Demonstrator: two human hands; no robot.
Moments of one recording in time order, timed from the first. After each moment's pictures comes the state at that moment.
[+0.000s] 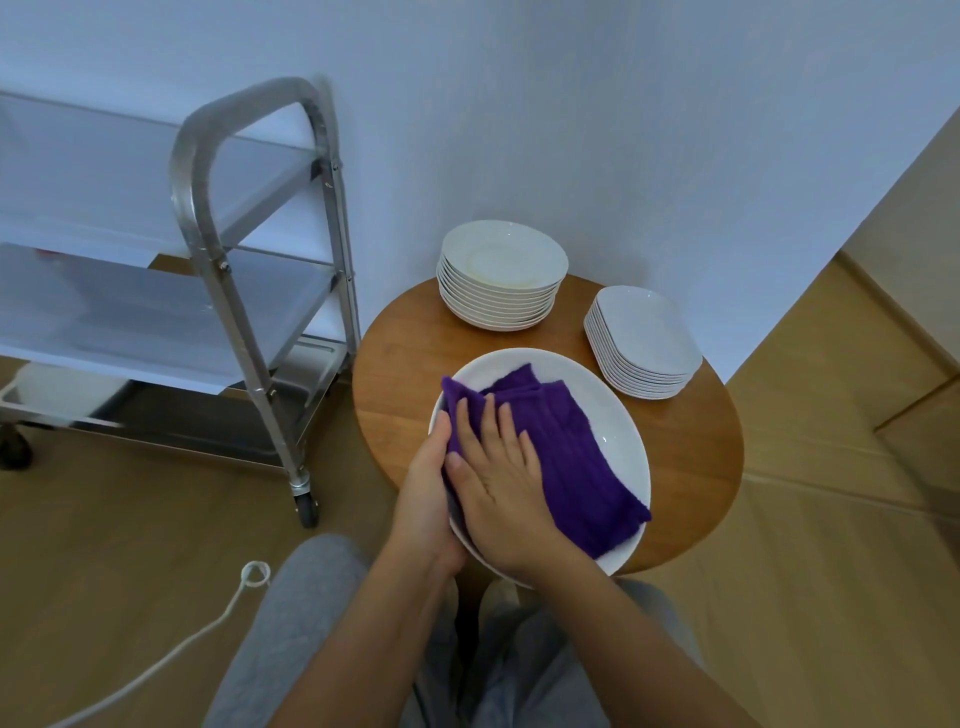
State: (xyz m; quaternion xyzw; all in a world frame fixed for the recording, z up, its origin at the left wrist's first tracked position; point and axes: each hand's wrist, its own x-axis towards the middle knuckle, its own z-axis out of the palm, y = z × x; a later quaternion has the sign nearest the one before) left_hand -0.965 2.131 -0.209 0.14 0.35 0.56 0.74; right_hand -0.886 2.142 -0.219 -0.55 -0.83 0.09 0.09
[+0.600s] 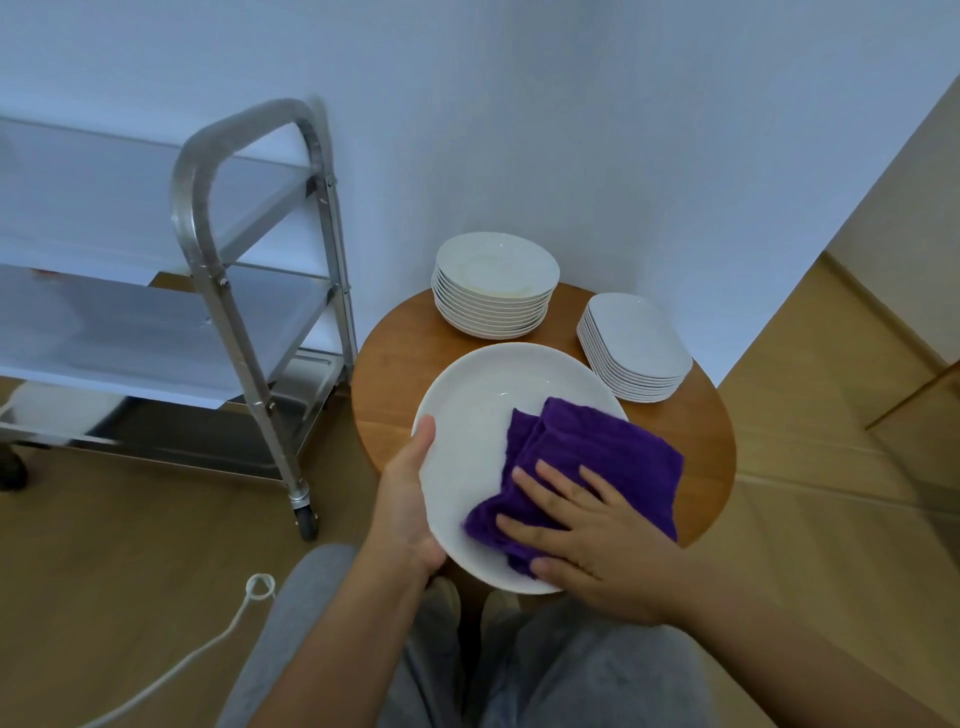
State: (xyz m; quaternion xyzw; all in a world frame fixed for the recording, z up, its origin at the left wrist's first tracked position) left_hand -0.985 2.122 -0.197 0.10 0.21 0.52 0.82; right_hand -0.787 2.122 -0.194 -0.36 -0.92 0.10 -0.11
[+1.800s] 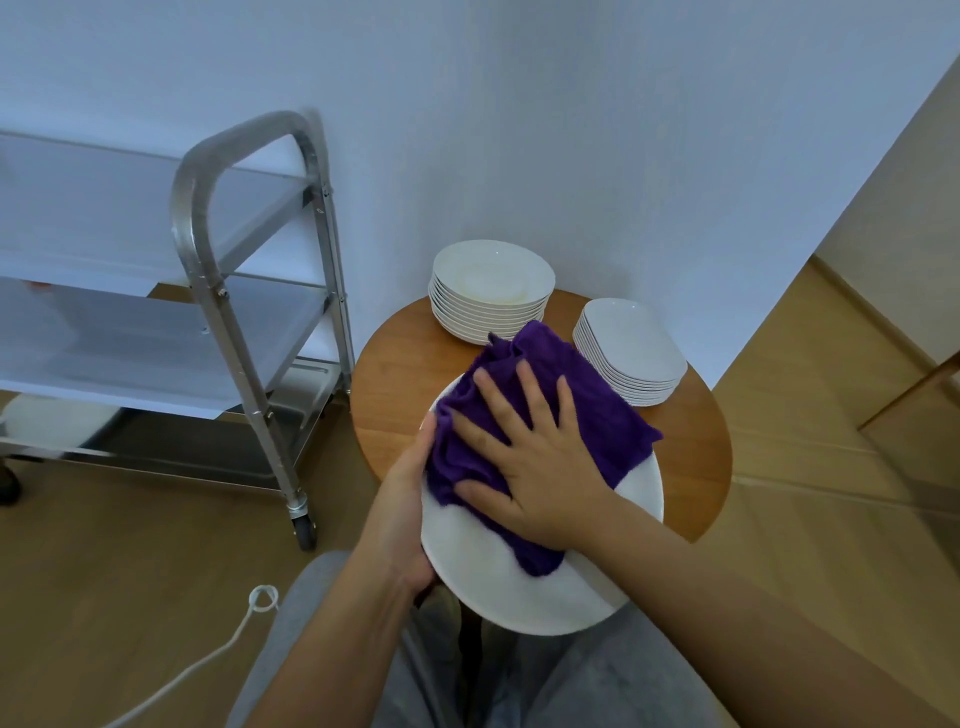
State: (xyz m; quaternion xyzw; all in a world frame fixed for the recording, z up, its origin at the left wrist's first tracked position) left_hand -0.991 2.114 -0.178 0.17 0.27 0.51 0.80; right_hand -0.847 2.156 -0.180 -0.42 -0.89 -0.08 0.12
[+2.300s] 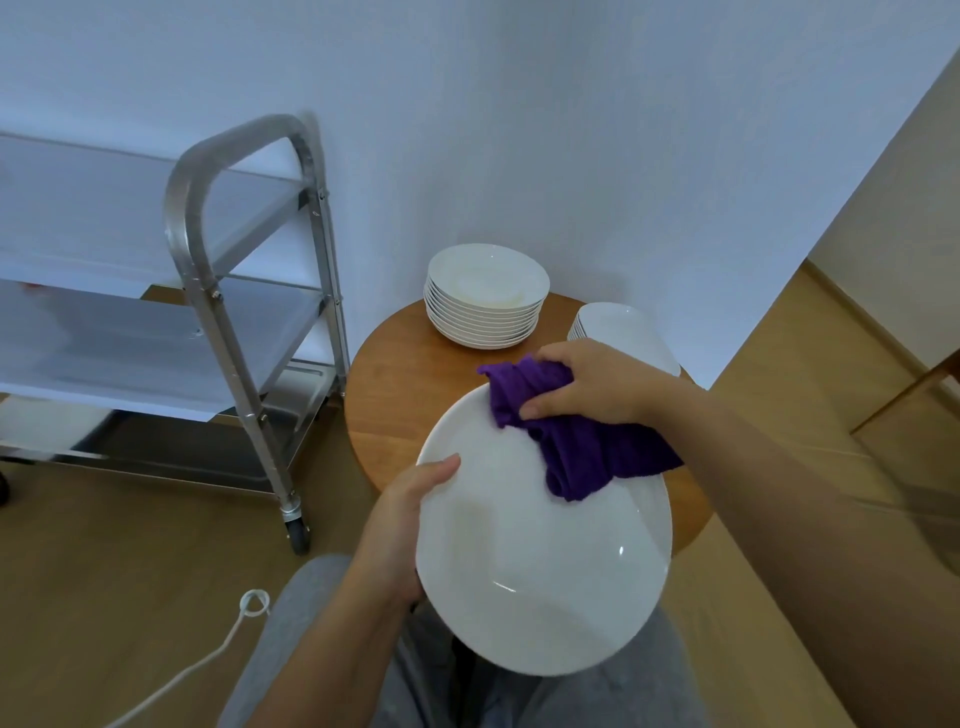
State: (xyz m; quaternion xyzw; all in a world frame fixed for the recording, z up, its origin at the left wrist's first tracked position) left_hand -0.993 2.101 -0.177 0.23 0.28 0.50 0.79; right_hand -0.806 2.212 -0.093 -0.51 -0.80 0.30 0.10
